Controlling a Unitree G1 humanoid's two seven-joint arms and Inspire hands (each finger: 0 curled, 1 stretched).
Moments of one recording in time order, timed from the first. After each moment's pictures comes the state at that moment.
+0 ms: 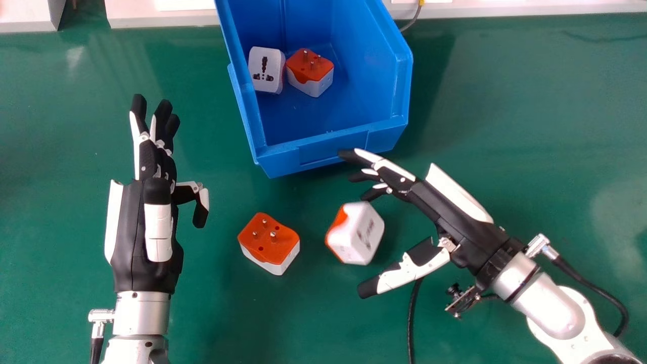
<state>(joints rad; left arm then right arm) -0.18 0.10 0.24 0.89 -0.27 -1.08 -0.39 -0.47 -0.30 0.16 1.18 -0.32 -1.19 0.16</state>
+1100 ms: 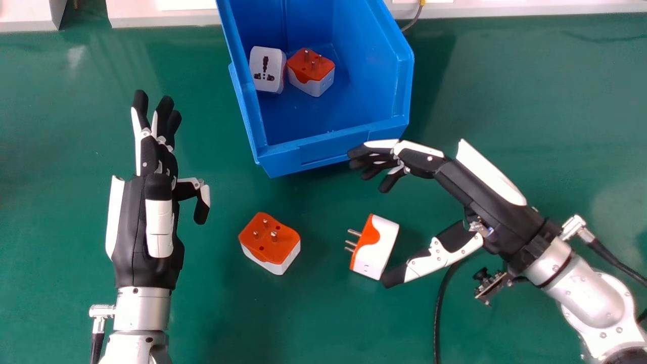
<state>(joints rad) -0.20 0.10 0.24 0.90 -0.27 -1.08 -0.39 -0.46 -0.33 0.12 1.14 -0.12 -1.25 0.38</state>
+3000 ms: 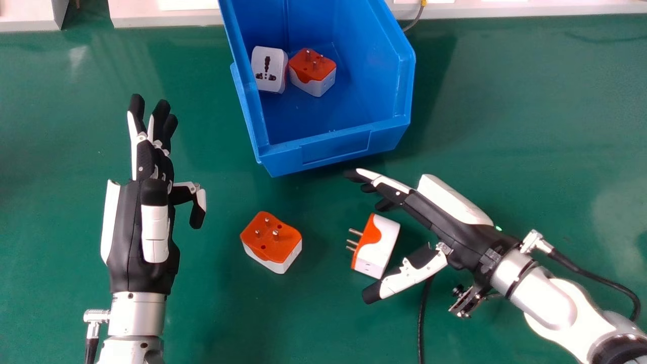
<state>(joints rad) -0.18 0.11 0.25 0.89 -0.28 -1.08 -0.41 -0.55 -0.34 0.29 1.26 -0.52 -1.01 -0.02</state>
